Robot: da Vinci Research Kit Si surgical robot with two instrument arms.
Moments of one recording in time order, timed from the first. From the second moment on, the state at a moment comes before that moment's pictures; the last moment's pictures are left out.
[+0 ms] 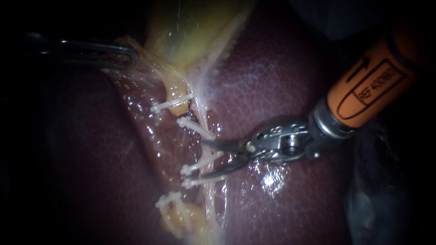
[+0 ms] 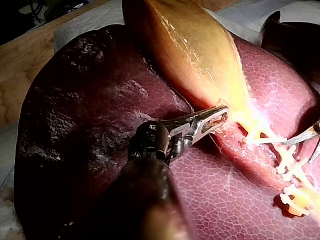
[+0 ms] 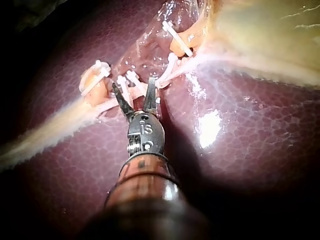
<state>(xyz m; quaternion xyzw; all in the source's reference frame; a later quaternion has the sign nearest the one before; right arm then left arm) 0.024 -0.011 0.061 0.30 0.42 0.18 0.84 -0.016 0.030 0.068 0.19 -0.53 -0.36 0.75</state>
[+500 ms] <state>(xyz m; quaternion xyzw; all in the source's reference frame) 0.022 -0.010 0.064 0.40 0.37 0.25 0.80 -0.016 0.030 0.068 0.19 -0.53 -0.36 0.75</state>
